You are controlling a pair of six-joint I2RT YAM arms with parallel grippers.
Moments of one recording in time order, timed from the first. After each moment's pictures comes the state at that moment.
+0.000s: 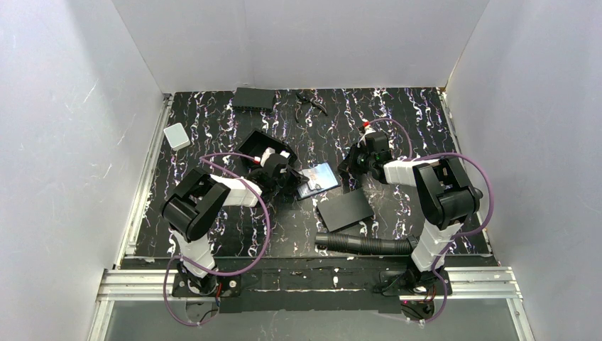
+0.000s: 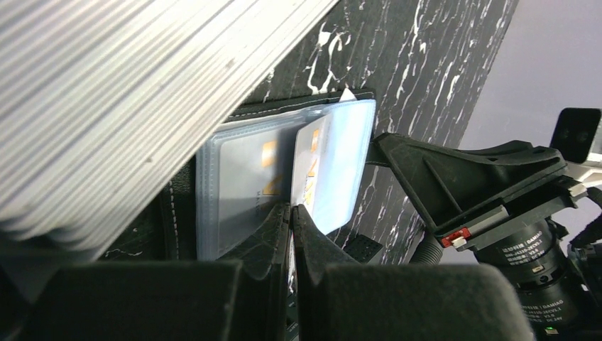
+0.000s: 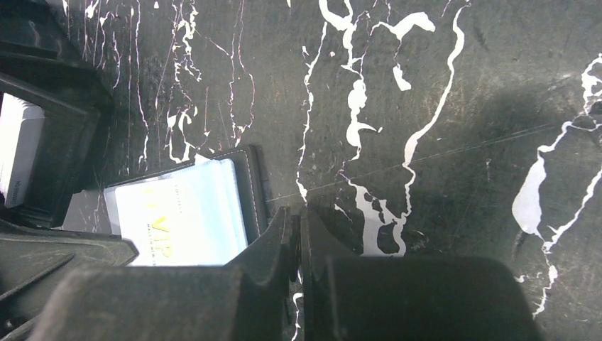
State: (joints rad) left arm -0.65 1.80 0.78 0.37 -0.02 -1.31; right arm 0.35 1.81 0.87 0.25 -0.28 0.49
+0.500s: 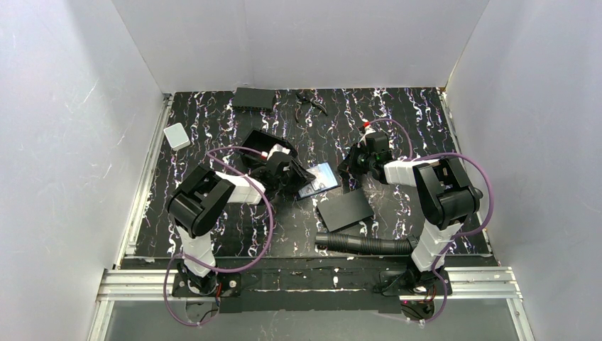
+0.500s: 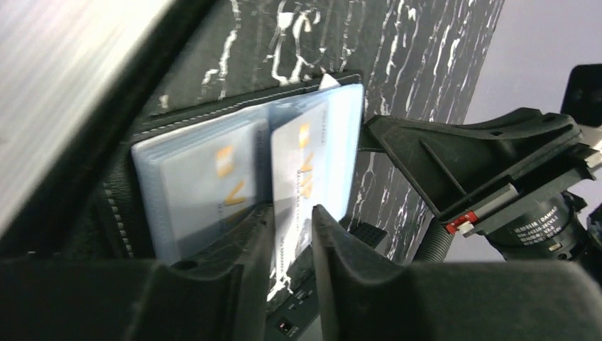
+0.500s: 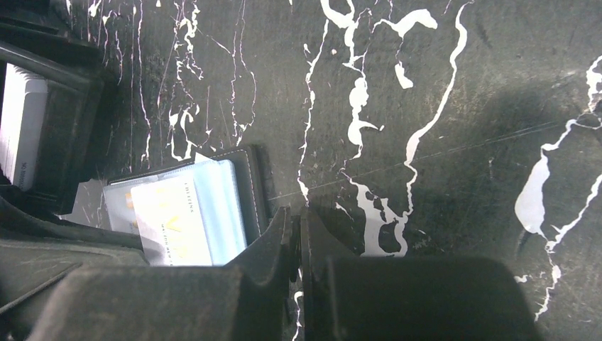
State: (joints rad) left arm -0.65 1.85 0.82 0.41 0.05 -1.22; right arm 0.34 1.81 0.87 0.25 -0.29 0.50
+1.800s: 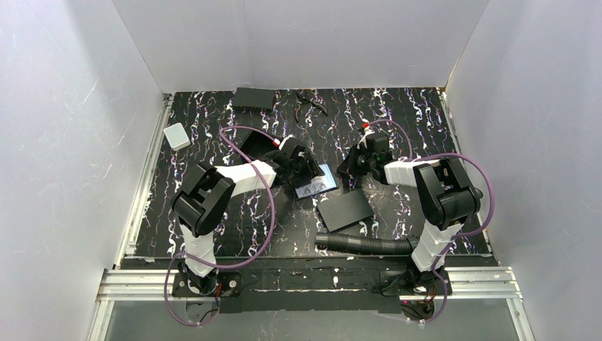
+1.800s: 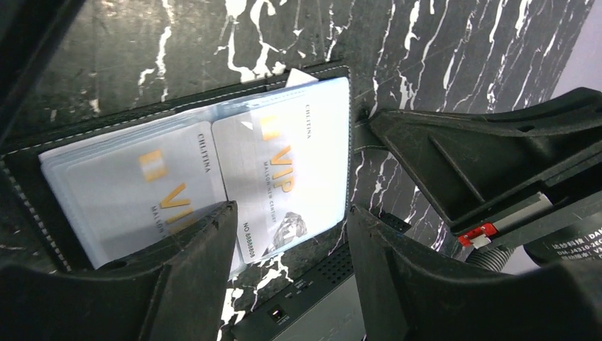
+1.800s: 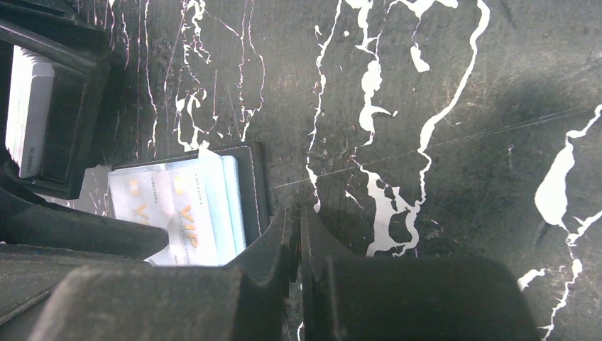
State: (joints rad) left arm -0.69 1.88 1.11 -0.06 0.01 -1.06; right arm 0.34 1.81 0.86 0.24 -0.33 0.50
